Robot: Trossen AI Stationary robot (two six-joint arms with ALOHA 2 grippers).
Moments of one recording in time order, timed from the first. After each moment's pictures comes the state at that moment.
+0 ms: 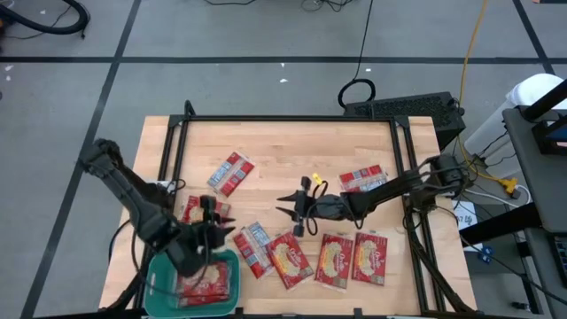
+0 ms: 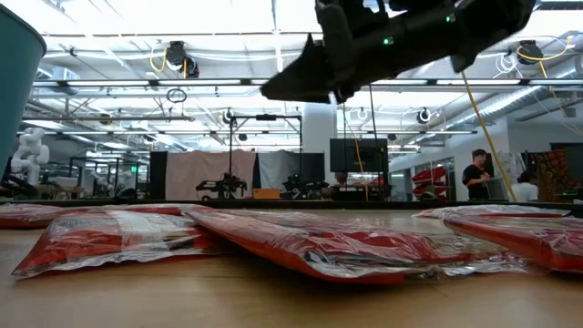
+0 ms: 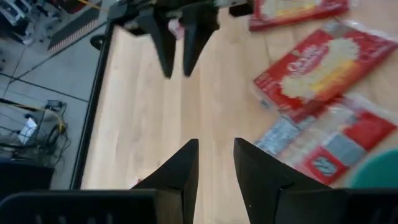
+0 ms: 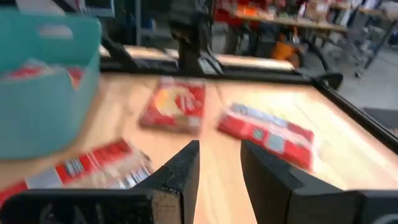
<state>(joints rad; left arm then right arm) -0.76 1.36 1.18 -0.93 -0.81 -0.34 0.21 1.74 0.82 0.64 0.38 0.00</state>
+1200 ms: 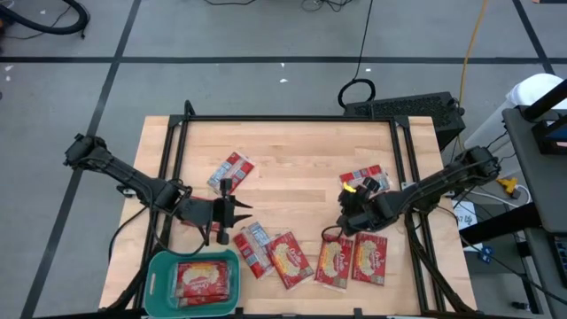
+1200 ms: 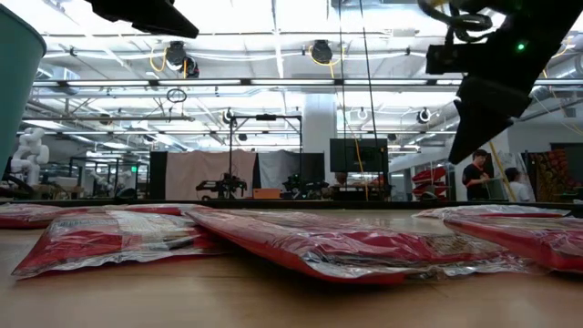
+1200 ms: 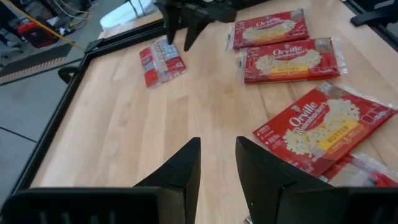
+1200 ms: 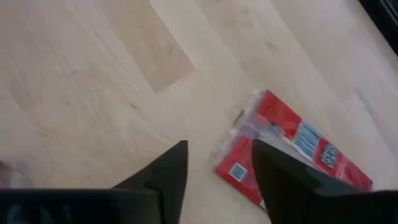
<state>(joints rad) -0.45 1.13 0.76 -0.19 -0.47 0.04 0.38 1.40 0.82 -0.89 0.60 0.90</state>
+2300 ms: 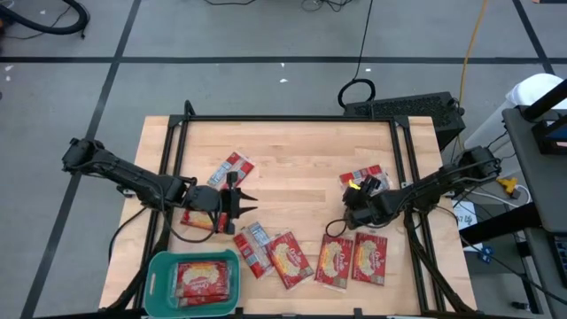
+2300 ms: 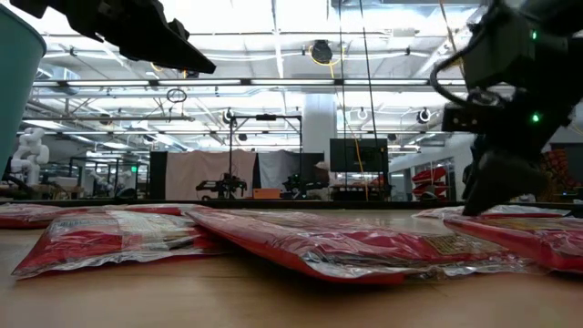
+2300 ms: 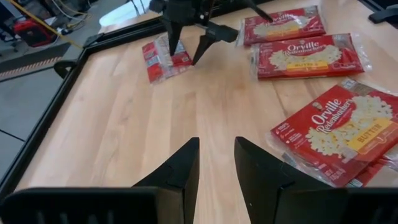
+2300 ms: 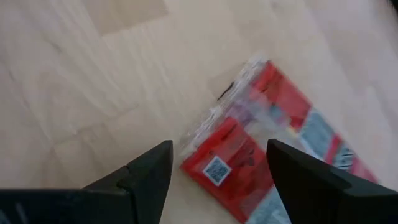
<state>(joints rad) -0.29 1.13 0.63 0.02 -0.33 0.13 0.30 1.40 0.51 -0.56 0.63 0.71</state>
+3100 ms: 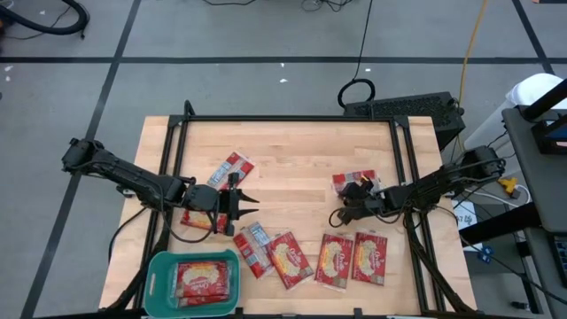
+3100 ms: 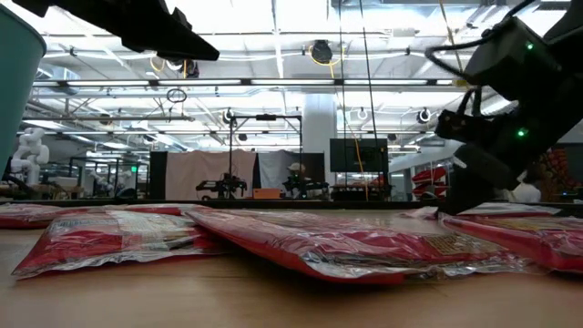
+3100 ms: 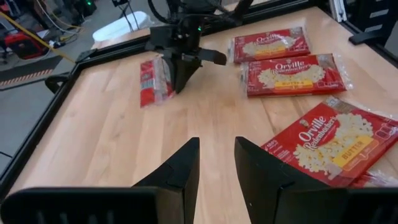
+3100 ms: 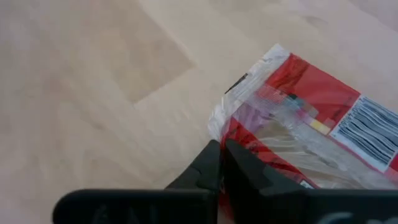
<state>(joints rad) -0.30 1.13 0.63 0.08 -0.29 0.14 0.24 1.40 0.29 0.07 0.51 0.73</state>
